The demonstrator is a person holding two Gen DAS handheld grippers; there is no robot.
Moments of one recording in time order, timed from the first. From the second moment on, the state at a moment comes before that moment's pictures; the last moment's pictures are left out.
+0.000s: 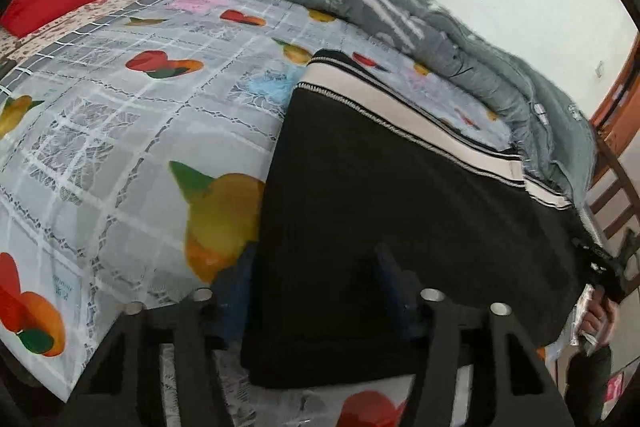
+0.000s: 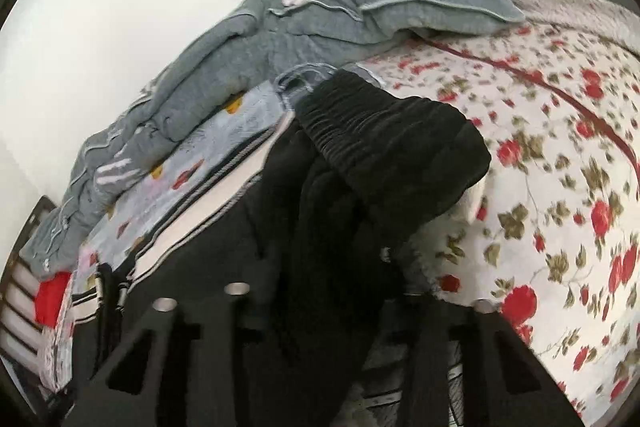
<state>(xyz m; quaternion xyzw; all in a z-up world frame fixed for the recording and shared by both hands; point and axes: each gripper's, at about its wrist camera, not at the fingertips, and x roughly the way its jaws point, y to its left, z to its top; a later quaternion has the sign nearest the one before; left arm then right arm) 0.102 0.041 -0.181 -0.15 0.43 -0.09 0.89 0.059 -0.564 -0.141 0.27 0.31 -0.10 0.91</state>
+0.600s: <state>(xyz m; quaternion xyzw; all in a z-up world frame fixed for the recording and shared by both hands) 0.150 0.103 -0.139 -0.17 0.36 -0.04 0.92 0.106 -0.408 -0.006 0.07 0.21 -0.06 0.97</state>
